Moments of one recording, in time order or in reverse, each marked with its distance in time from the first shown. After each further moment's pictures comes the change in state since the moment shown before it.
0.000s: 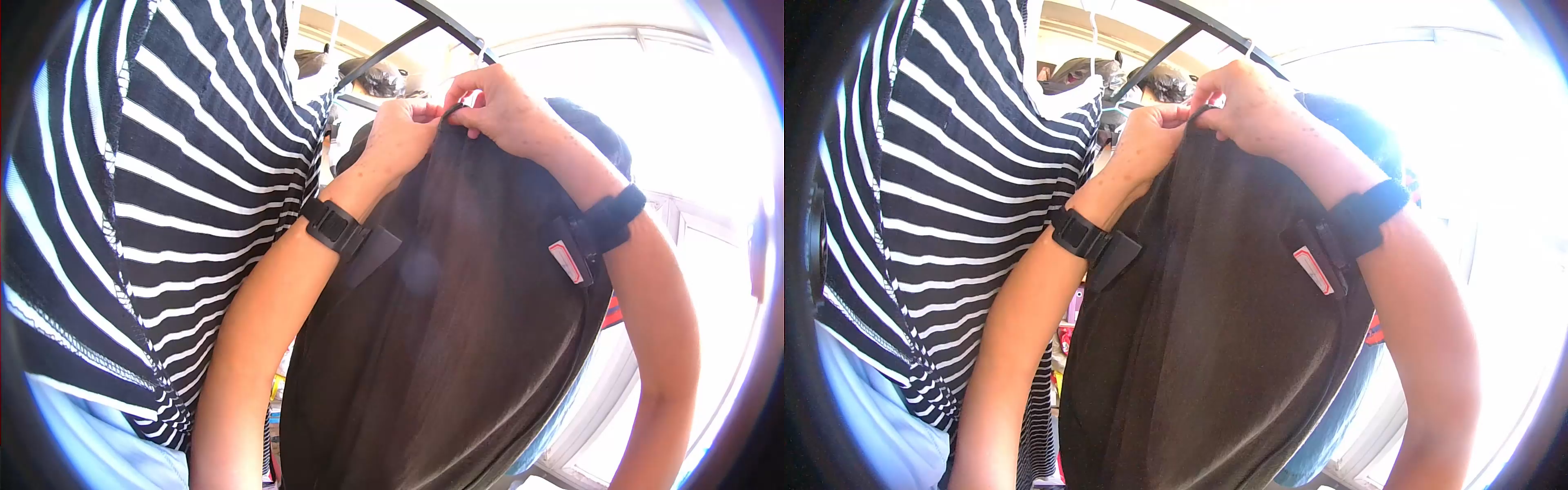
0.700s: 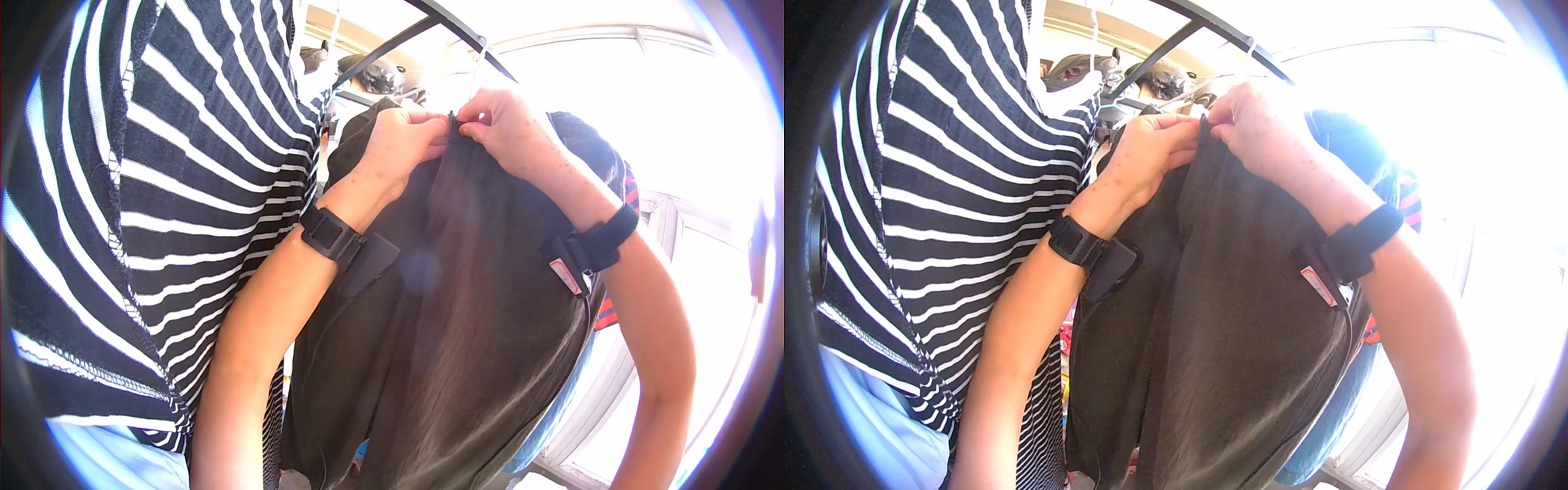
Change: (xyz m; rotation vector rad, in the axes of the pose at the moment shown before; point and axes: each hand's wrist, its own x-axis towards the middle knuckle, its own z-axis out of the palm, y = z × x) left_hand -0.009 -0.013 0.008 -0.354 -0.045 -0.097; right_hand -0.020 0.032 0.019 -0.163 0.169 -0.049
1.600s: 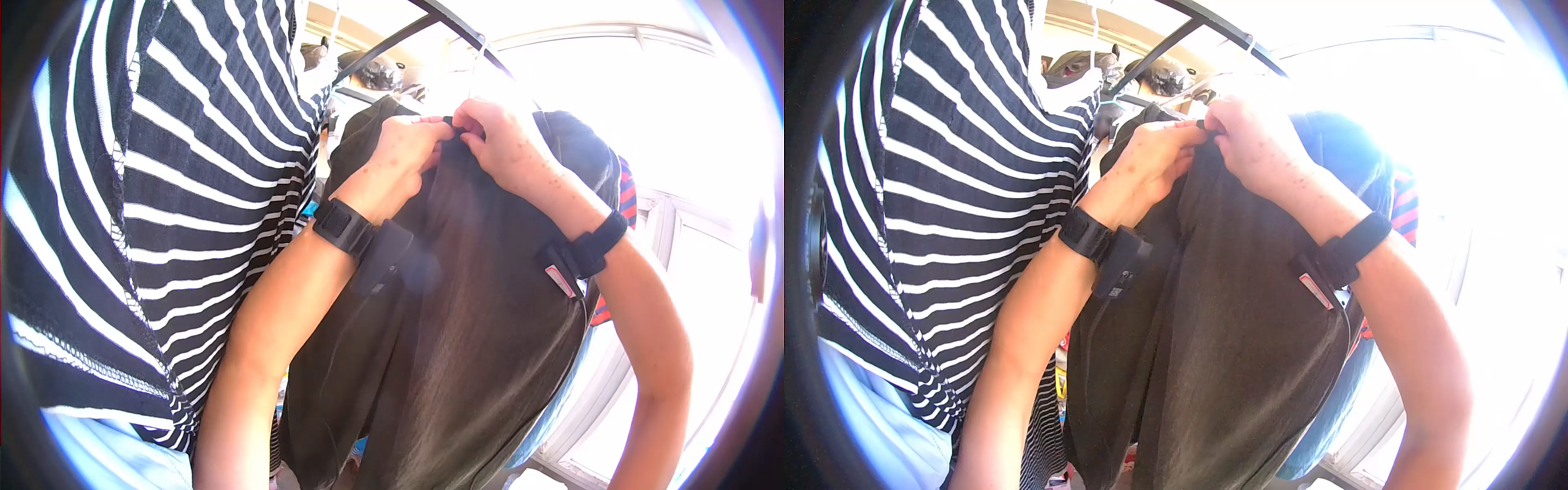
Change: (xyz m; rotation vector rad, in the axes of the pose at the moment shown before) left_hand -0.003 0.011 0.005 -0.174 0.132 -0.222; right_hand -0.005 -0.015 0.005 -0.065 0.034 -0.166
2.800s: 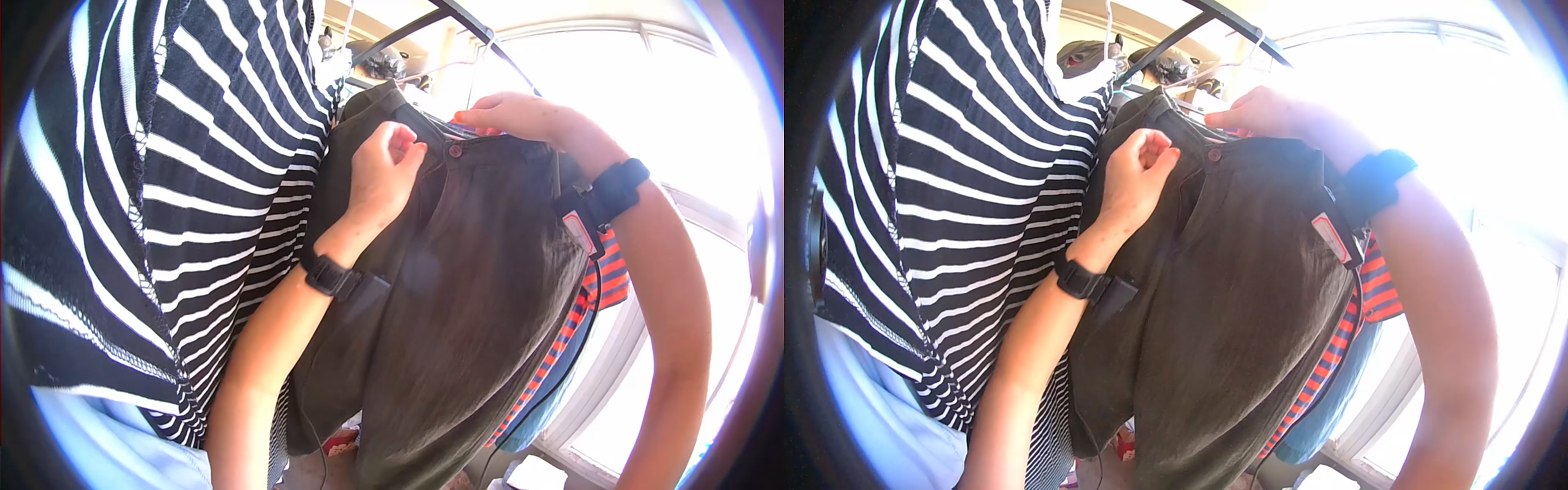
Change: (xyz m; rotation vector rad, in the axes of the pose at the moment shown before) left_hand -0.036 -0.035 -0.042 0.656 0.213 0.586; right_hand 0.036 -0.004 -0.033 0.203 -0.651 0.601
